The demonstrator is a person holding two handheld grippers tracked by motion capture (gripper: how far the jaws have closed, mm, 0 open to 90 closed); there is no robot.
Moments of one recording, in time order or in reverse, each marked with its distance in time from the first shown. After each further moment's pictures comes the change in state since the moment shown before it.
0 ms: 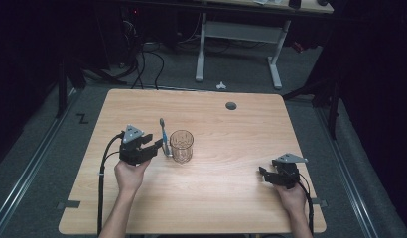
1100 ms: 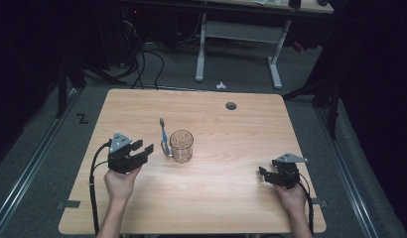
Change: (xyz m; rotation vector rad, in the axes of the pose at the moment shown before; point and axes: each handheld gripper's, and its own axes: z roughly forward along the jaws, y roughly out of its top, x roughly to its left) left arm 0.008 -0.018 -0.029 -0.028 0.022 -0.037; right arm 0.000 0.000 0.000 0.000 0.000 0.000
